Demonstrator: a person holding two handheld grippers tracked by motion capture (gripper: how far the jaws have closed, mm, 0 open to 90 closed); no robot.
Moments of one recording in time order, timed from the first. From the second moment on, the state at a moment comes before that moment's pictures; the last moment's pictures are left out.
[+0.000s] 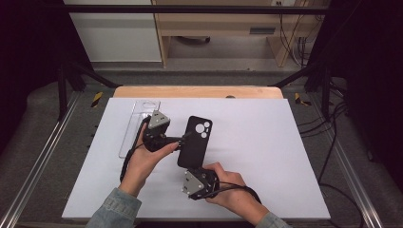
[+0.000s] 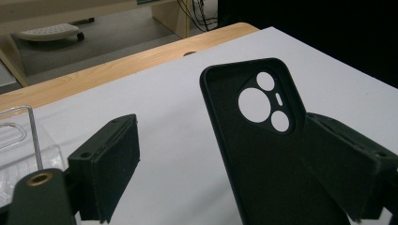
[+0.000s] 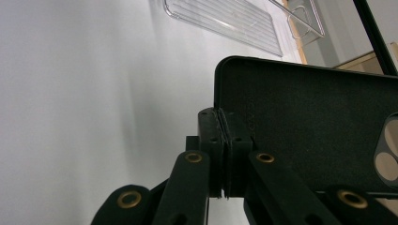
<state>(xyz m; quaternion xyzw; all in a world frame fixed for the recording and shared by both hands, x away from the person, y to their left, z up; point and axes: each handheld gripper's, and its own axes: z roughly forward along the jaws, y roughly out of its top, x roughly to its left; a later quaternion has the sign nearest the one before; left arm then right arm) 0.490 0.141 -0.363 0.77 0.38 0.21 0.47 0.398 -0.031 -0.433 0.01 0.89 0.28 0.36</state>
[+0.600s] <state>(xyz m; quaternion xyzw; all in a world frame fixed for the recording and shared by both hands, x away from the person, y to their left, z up) 0.495 0.137 -0.371 0.77 0.39 0.19 0.47 0.397 -0.029 -0.432 0.00 0.89 0.28 0.36</state>
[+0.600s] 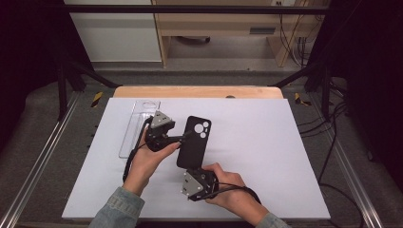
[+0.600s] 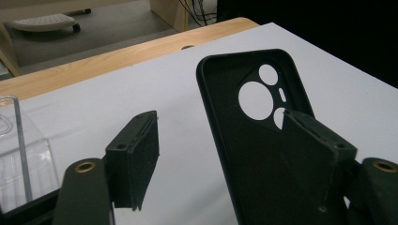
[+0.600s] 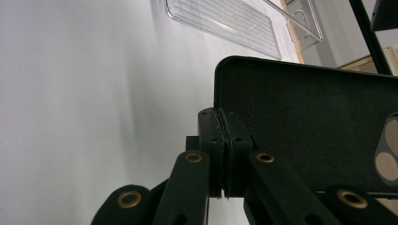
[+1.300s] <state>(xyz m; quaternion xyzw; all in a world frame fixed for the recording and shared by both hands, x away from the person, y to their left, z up) 0.498 0.136 -0.378 0.77 0.40 0.16 0.46 0.396 -0.029 -0.431 -0.01 0.89 0.27 0.37</state>
